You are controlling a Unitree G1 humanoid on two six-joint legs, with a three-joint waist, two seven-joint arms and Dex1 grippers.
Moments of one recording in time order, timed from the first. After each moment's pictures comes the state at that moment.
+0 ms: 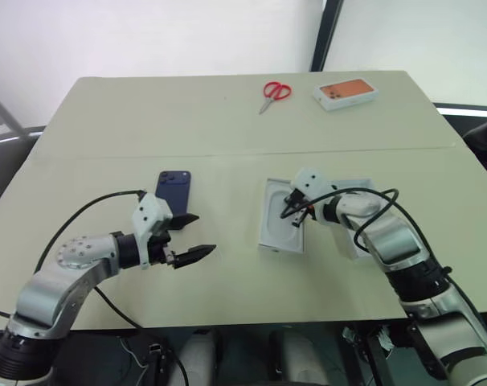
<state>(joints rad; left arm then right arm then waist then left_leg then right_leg) -0.09 0.75 0.05 -0.43 -0.60 0.58 -0.83 -0.58 -0.56 0.29 -0.03 0.04 0.70 0.65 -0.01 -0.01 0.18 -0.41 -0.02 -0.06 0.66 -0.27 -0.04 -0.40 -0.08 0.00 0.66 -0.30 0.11</state>
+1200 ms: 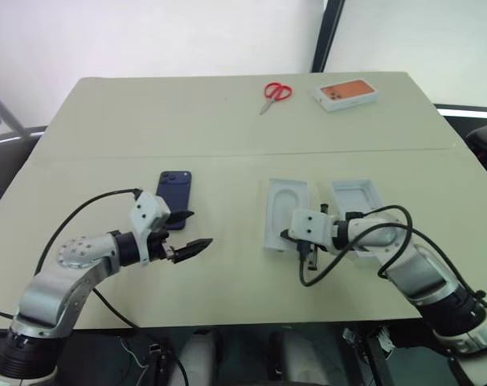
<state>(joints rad) -0.09 0.72 0.06 -0.41 -0.56 0.58 -0.79 -0.38 -0.78 0.36 -0.32 -0.04 0.46 0.97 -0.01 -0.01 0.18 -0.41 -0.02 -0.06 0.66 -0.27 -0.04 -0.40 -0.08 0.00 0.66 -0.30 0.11</state>
